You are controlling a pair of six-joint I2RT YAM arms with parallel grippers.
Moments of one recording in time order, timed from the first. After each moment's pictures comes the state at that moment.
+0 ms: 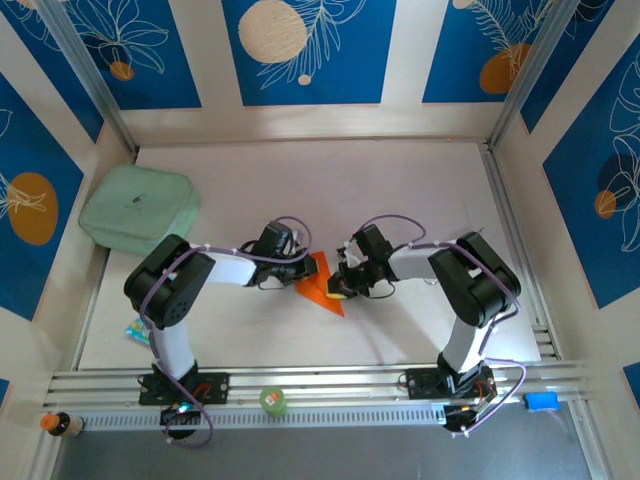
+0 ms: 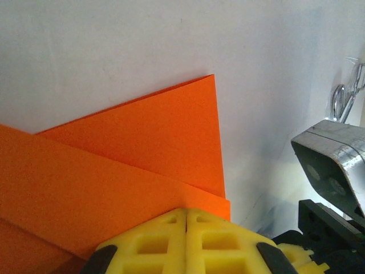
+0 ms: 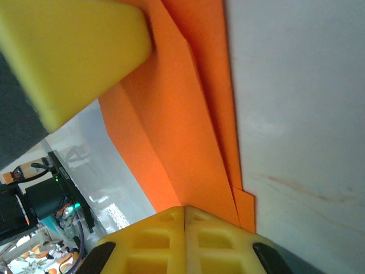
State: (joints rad) left arm -0.62 1.84 0.80 0.22 0.45 -0.91; right arm 0.55 1.76 0.77 -0.13 -0.74 0.68
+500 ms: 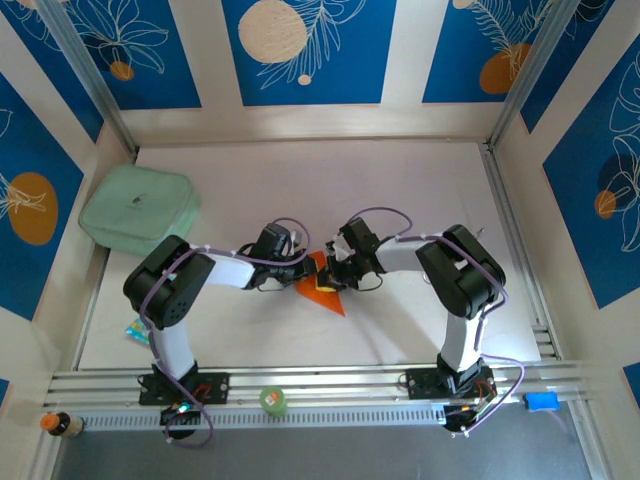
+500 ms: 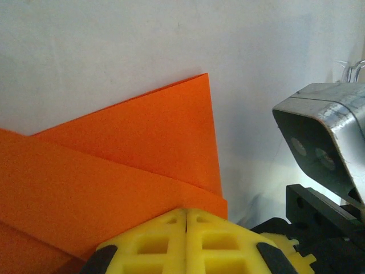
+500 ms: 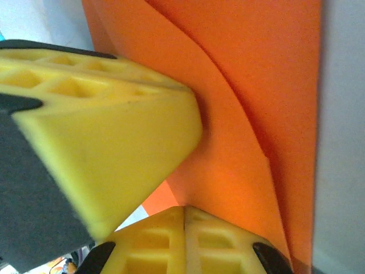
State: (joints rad) left arm -0.62 1.83 0.77 0.28 0.45 -0.92; right arm 0.60 1.85 0.88 -0.13 -0.70 0.70
